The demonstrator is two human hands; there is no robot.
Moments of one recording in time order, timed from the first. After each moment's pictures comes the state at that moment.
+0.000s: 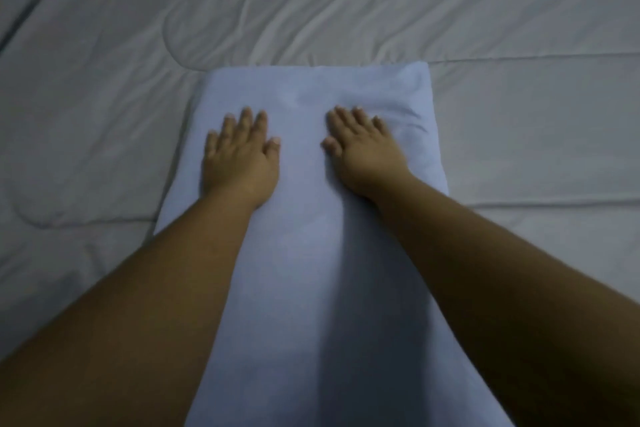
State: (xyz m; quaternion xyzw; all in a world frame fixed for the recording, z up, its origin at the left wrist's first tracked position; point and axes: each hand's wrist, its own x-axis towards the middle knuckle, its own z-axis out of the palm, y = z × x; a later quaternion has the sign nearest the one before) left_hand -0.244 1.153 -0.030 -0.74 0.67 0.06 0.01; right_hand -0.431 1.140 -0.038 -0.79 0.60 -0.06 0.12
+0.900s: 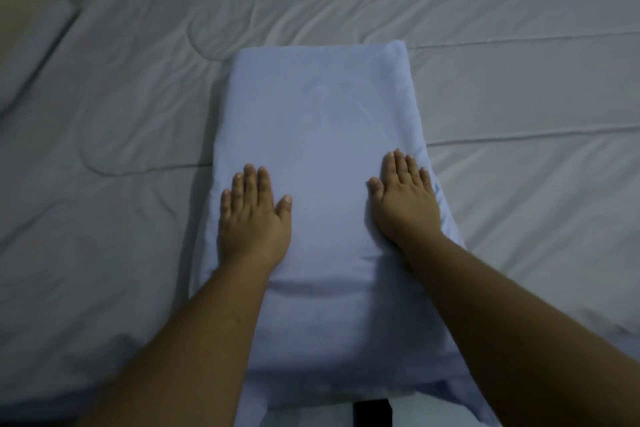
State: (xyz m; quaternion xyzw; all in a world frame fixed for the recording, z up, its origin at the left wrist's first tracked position) left_hand -0.226 1.376 -0.032 -0.75 0.66 0.07 -0.01; right_hand -0.439 1.359 -0.037 -0.64 0.75 -0.08 0.11
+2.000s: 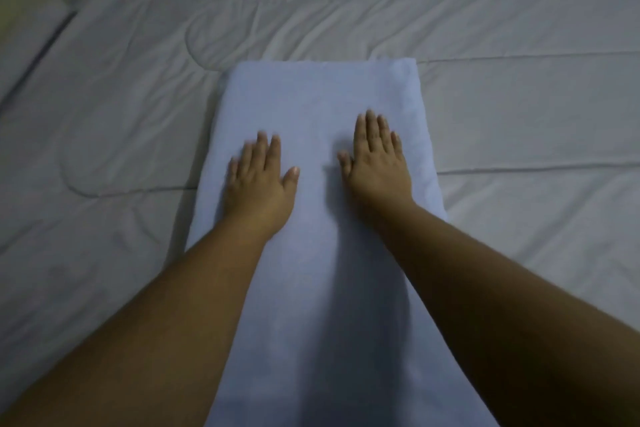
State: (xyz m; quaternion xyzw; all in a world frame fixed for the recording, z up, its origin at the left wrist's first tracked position) left_hand -0.247 1.270 -0.011 -0.71 0.70 0.08 -0.04; right_hand -0.417 1.256 -0.016 -0.71 0.69 -0.11 0.10
